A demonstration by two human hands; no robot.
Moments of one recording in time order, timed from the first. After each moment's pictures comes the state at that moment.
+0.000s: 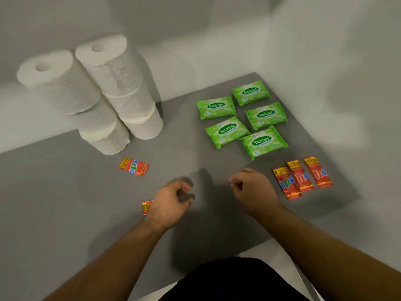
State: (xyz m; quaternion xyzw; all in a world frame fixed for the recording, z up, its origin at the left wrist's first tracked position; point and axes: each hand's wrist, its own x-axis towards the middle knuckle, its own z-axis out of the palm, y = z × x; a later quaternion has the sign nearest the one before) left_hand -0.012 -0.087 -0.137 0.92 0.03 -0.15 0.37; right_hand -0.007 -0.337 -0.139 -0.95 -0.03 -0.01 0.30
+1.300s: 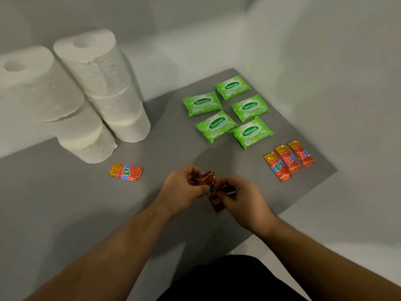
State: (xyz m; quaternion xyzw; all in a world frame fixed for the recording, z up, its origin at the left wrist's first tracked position) left_hand 0.019 -0.092 -0.119 0.78 -0.03 -0.27 0.56; right_hand -0.060 -0.277 -0.107 -0.90 0.07 0.02 0.43
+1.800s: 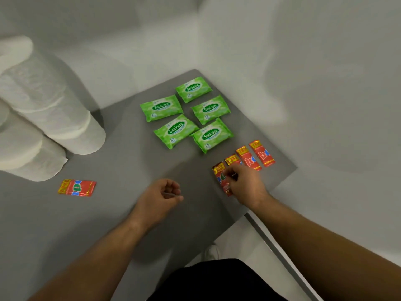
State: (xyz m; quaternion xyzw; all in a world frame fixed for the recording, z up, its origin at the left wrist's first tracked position) left_hand 0.008 -0.156 -0.143 0.80 -0.02 -0.27 0.53; right_hand -0.037 -0.422 -0.144 -0.92 0.19 0.08 0.35
